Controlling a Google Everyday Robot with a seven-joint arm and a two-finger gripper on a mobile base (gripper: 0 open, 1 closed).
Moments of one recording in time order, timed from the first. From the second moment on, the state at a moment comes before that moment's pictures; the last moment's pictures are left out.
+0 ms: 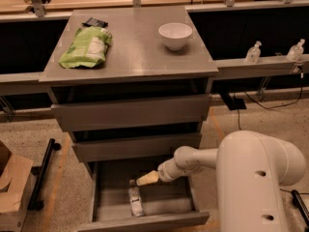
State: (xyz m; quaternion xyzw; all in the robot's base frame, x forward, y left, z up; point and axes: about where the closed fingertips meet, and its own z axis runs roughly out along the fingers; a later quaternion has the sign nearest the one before) arm 0.597 -0.003 0.317 -0.19 0.93 0.28 0.12
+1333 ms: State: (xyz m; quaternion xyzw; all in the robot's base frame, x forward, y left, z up) arm 0.606 0.039 0.205 -0.18 0.94 0.28 0.07
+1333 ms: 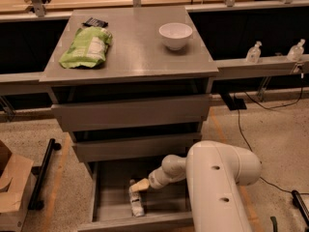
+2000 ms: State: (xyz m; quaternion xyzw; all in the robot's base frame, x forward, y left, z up) arm 0.613 0.074 0.158 -0.16 0.93 0.32 0.06
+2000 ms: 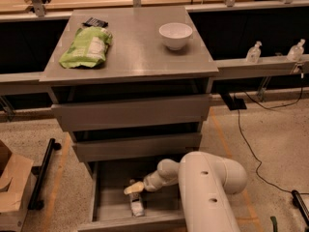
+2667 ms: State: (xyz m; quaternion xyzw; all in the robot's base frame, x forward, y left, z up) arm 0.612 0.099 0.140 -0.16 0.93 0.34 0.06
